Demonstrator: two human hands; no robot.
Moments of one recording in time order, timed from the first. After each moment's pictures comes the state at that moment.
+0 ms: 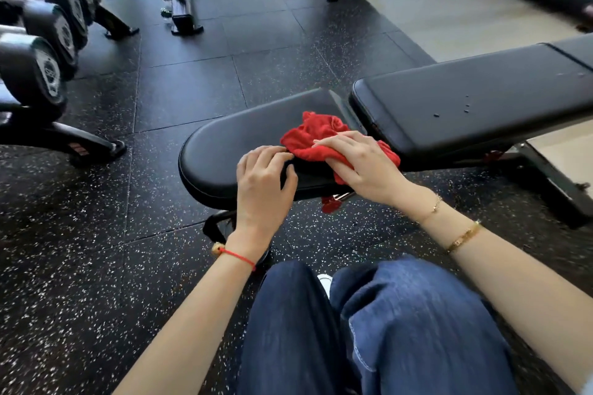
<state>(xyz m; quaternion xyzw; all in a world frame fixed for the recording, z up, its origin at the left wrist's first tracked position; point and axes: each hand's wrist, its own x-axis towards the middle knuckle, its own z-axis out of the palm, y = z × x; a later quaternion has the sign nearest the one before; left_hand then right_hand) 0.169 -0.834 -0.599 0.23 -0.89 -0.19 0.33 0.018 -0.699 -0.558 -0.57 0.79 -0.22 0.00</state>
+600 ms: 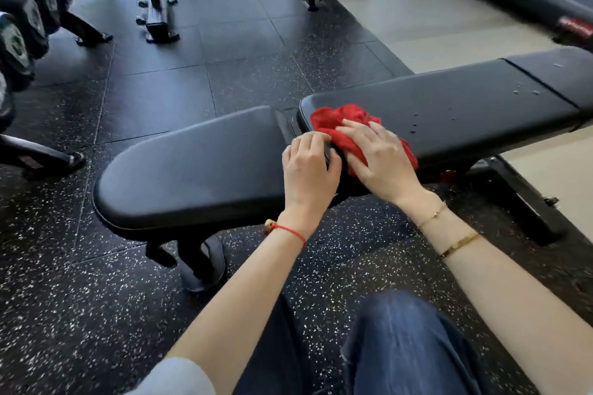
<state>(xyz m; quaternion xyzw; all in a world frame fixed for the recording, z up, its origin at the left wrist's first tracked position) 0.000 -0.726 -0.582 0.25 -0.88 -0.27 0.29 -0.111 -0.620 -0.569 -0.47 0.86 -0.17 -0.08</state>
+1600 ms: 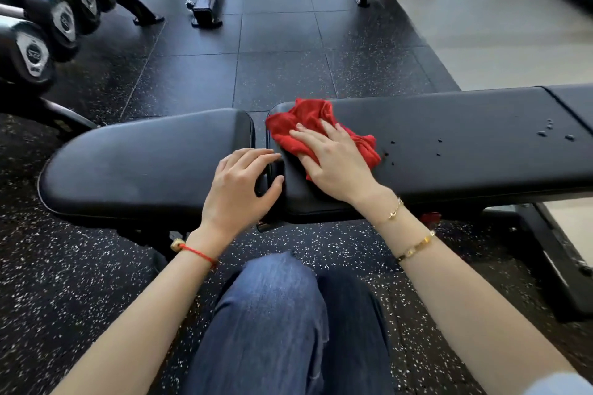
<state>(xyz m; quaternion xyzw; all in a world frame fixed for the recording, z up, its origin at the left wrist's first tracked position) -0.013 -0.728 -0.598 0.27 -0.91 -0.13 0.27 -0.187 -0.636 -0.563 -0.59 0.79 -0.16 0.03</state>
